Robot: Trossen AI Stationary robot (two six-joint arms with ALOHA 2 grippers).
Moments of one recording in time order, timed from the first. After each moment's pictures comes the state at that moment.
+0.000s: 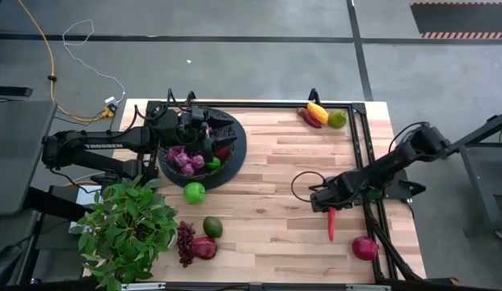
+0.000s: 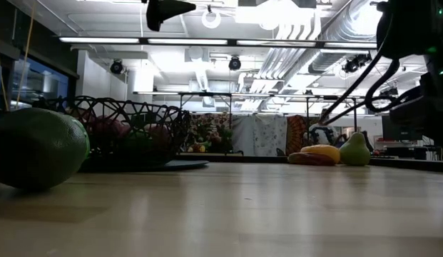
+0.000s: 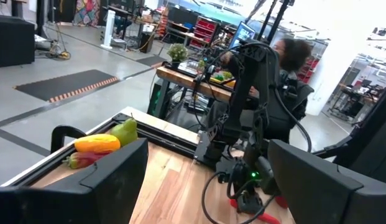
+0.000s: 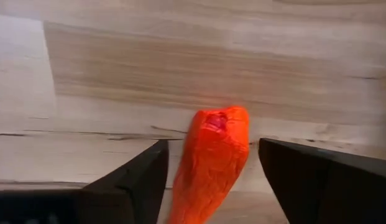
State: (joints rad) left arm 0.28 1.06 0.83 0.20 -0.03 -0.30; right arm 0.40 1.39 0.61 -0.77 -0.17 1.82
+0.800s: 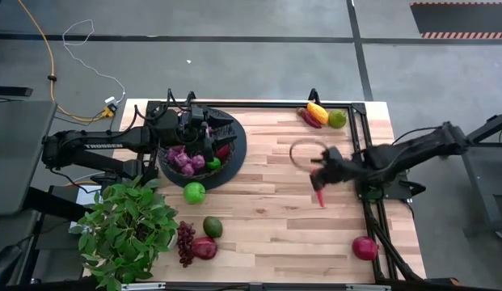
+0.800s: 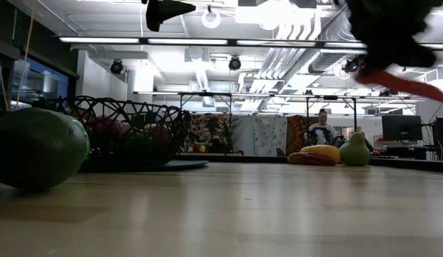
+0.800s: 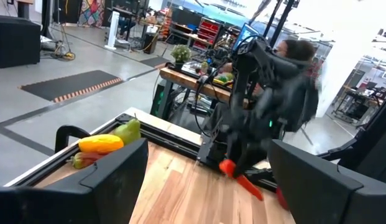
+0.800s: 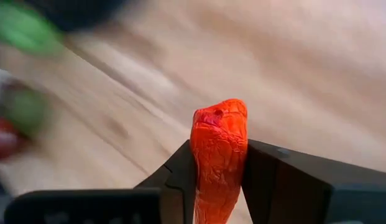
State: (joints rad) left arm 0.28 1.06 0.83 0.20 -0.04 -0.31; right arm 0.27 1.01 0.85 -0.87 0.31 1.29
